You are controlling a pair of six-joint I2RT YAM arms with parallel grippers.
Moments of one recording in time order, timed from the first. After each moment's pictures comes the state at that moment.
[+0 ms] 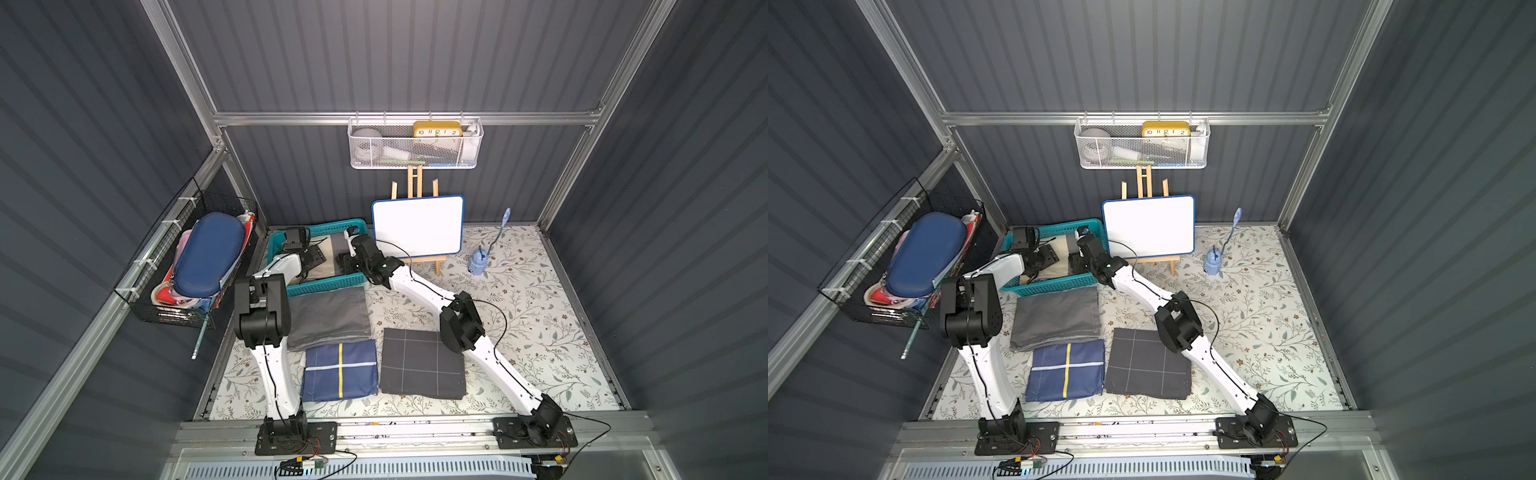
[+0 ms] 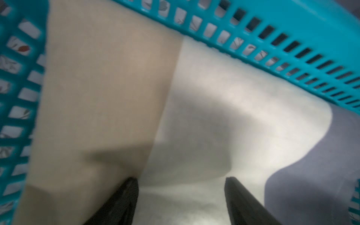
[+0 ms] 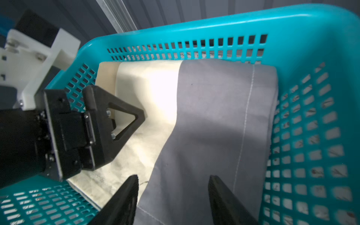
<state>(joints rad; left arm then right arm) 0.03 2.10 1.50 -0.28 -0.01 -0.44 0.78 2.79 2.62 -0.32 0.01 0.38</state>
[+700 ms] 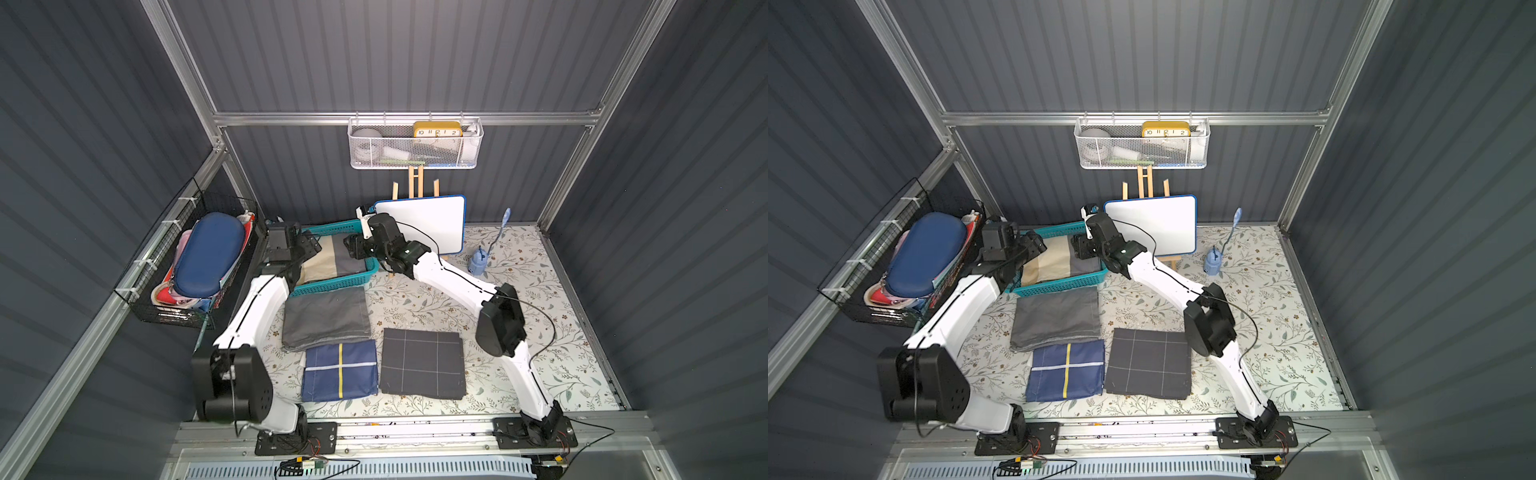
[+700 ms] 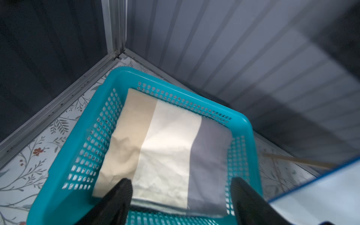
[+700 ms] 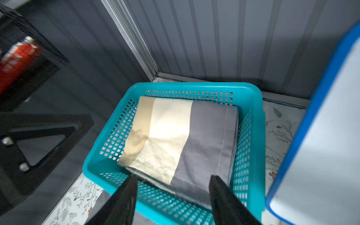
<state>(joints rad) -0.05 1.40 1.14 -0.25 -0.04 -0.50 0.78 2.19 2.03 -0.26 0.01 0.39</state>
